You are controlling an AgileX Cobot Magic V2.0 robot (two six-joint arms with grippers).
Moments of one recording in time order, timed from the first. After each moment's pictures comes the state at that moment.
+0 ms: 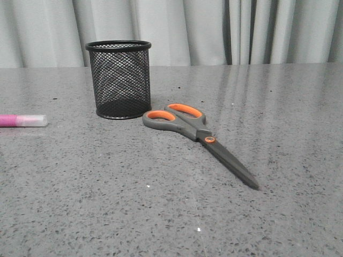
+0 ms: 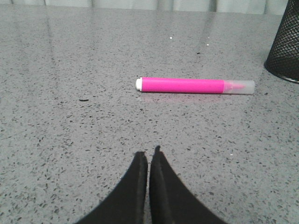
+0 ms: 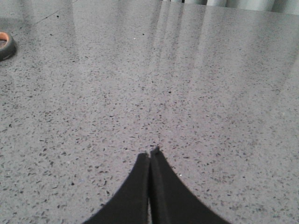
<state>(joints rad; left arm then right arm) -0.01 0.00 0.00 -0.22 0.34 0.21 0.18 -0.01 0.01 -0.15 0.33 0.06</state>
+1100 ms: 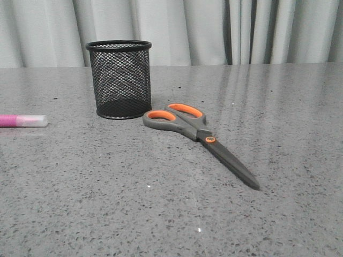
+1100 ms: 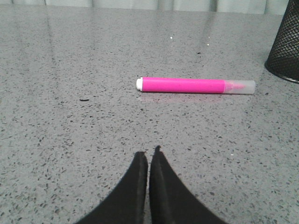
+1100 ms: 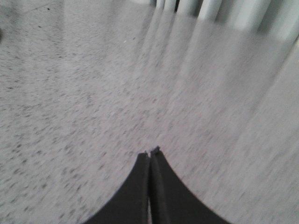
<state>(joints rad) -0.01 0.00 0.00 -0.22 0.34 0.21 0.18 -0.01 0.01 -0.33 0.29 0.06</state>
